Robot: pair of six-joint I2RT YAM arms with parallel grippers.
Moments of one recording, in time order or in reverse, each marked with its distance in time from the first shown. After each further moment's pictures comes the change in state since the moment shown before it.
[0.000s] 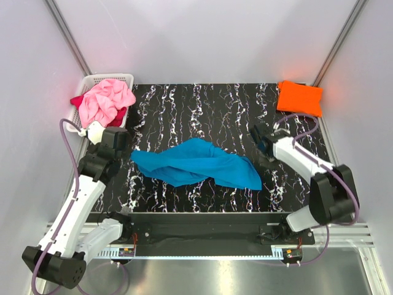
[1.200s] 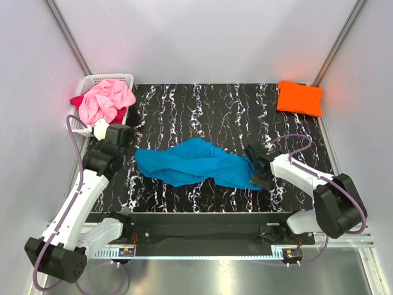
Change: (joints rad) left arm -0.002 0.055 -0.003 0.042 0.066 0.019; right arm 0.130 -0.138 -0.286 0.105 -0.251 0.153
